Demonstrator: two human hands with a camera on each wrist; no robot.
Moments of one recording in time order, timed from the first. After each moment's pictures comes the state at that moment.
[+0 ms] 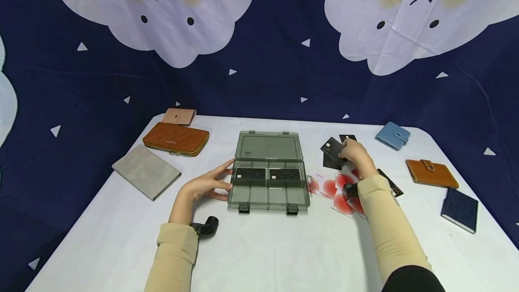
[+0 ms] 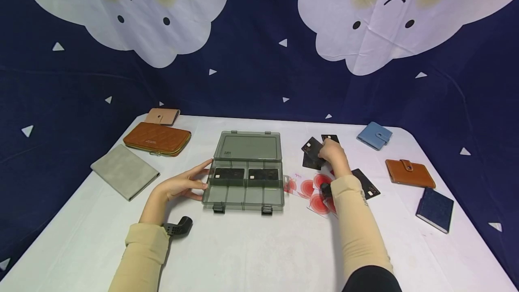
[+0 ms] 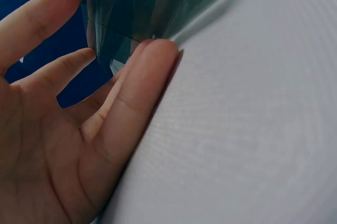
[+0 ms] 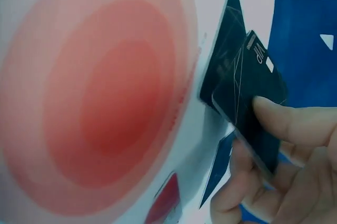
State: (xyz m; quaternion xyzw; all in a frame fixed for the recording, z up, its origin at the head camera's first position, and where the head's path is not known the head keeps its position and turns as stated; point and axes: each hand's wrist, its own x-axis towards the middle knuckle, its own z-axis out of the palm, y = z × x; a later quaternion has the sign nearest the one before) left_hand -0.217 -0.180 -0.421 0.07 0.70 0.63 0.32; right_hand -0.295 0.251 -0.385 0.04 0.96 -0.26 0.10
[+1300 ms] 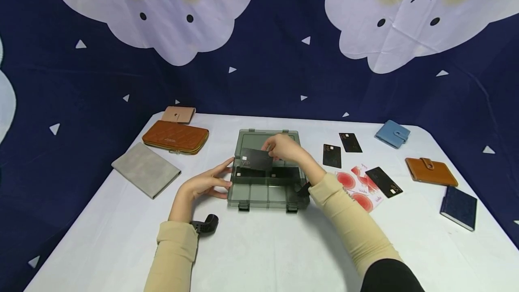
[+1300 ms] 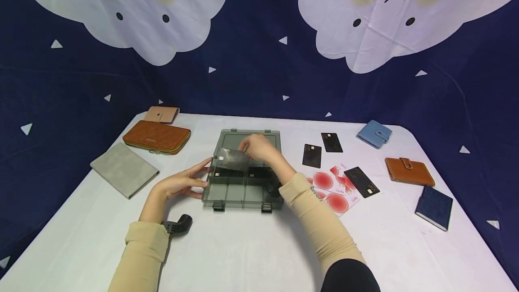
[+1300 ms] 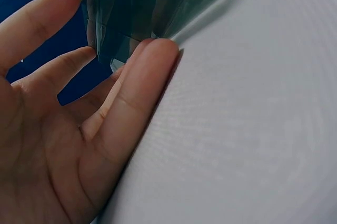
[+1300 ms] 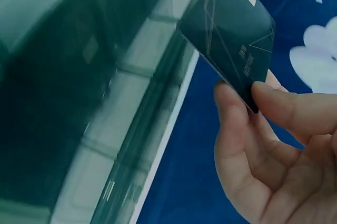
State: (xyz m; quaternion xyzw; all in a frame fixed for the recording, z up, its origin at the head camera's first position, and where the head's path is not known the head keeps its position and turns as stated) left_hand -0.217 -0.179 -0.419 0.07 0.71 0.63 0.32; right_hand -0.269 0.079 -0.344 -0.19 0.91 -0.32 0.16
